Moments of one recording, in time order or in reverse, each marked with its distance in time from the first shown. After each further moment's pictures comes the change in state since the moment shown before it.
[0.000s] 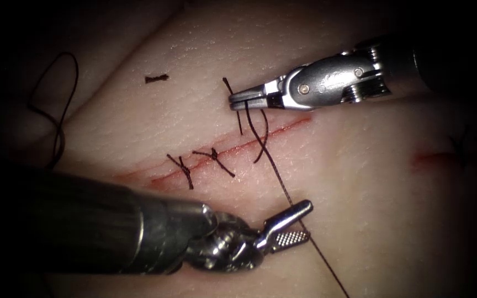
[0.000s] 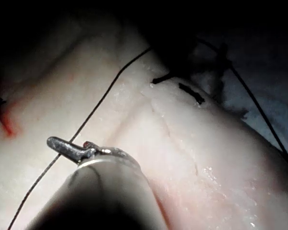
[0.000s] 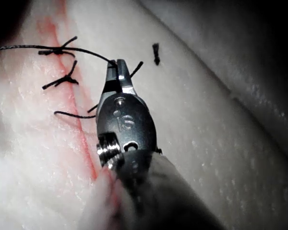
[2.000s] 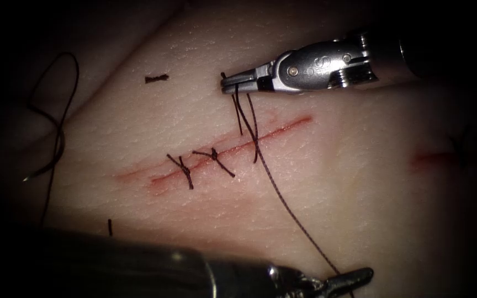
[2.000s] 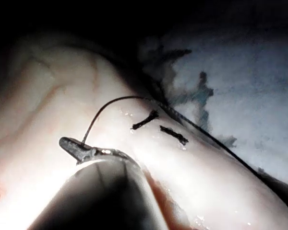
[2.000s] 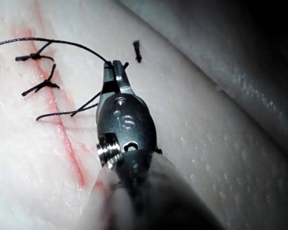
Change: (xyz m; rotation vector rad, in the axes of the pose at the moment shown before) right arm -0.001 0.002 0.001 0.011 -0.019 0.048; left arm 0.007 0.002 0.002 -0.073 0.132 0.060
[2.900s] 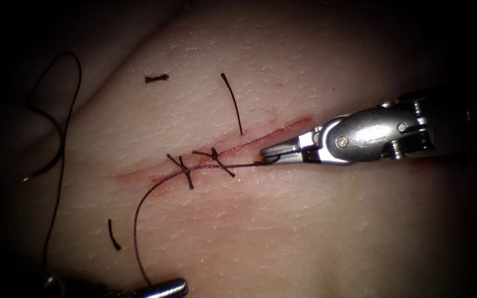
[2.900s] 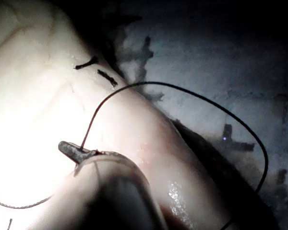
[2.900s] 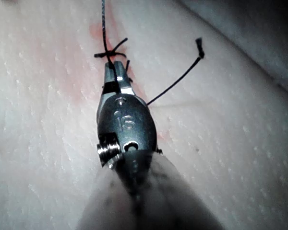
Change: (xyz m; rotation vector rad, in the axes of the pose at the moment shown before) right arm 0.005 -0.011 -0.005 0.010 0.019 0.036; left arm -0.003 -0.002 -0.021 -0.006 -0.197 -0.028
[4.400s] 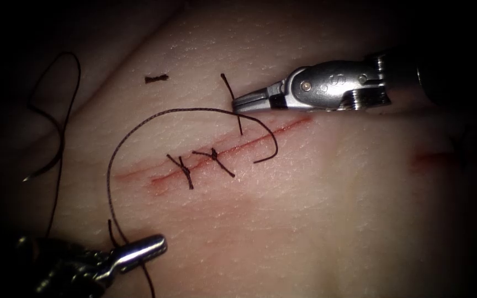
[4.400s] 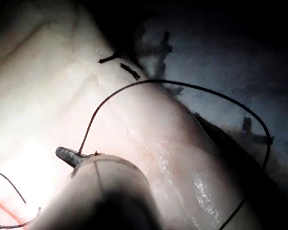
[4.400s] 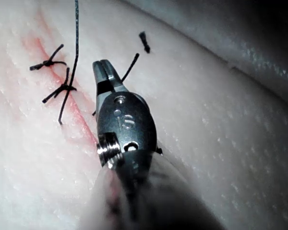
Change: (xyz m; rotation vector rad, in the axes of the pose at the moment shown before) right arm -0.005 0.007 0.005 0.045 0.032 0.070; left arm -0.003 -0.004 0.001 -0.004 -0.002 -0.005
